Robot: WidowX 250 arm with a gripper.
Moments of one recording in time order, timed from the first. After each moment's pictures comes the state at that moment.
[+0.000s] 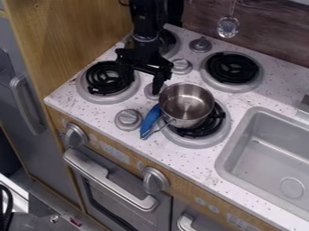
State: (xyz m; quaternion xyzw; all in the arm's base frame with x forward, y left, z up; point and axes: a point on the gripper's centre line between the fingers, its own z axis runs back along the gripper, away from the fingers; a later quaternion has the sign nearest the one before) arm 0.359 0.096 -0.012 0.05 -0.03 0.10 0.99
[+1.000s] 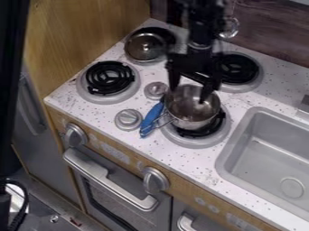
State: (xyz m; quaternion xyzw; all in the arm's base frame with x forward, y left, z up) arm 0.380 -0.001 -0.013 0.04 -0.02 0.01 1.00
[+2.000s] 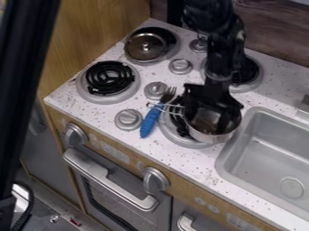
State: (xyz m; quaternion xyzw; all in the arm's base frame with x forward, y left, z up) arm 0.366 -0.020 -0.032 0.02 -0.01 0.02 1.00
